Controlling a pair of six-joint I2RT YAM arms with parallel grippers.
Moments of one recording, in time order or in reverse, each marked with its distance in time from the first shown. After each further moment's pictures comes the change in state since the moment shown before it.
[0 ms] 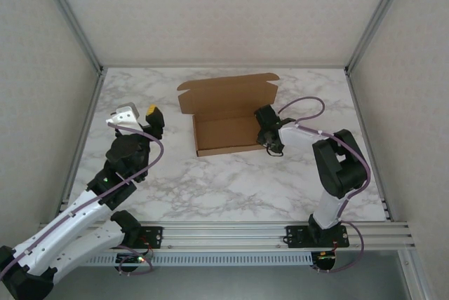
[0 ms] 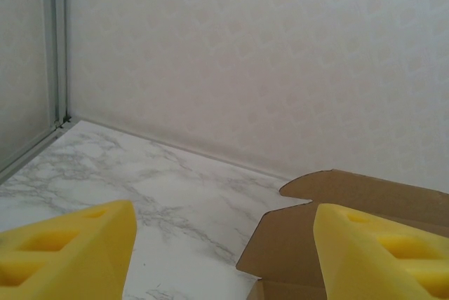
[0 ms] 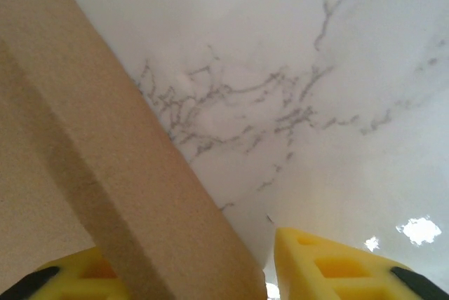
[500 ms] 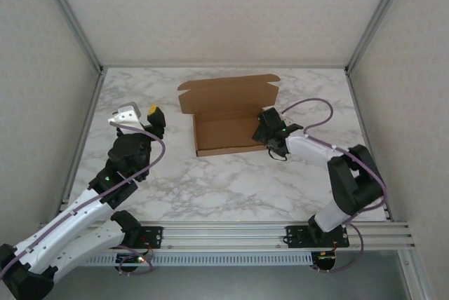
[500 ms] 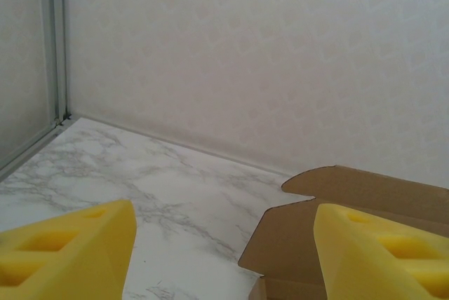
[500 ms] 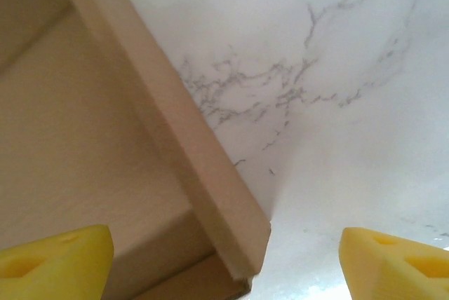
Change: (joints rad) left arm 0.000 0.018 0.000 0.001 0.002 -0.002; right arm 0.032 -0.195 -0.088 0.031 0.024 -0.014
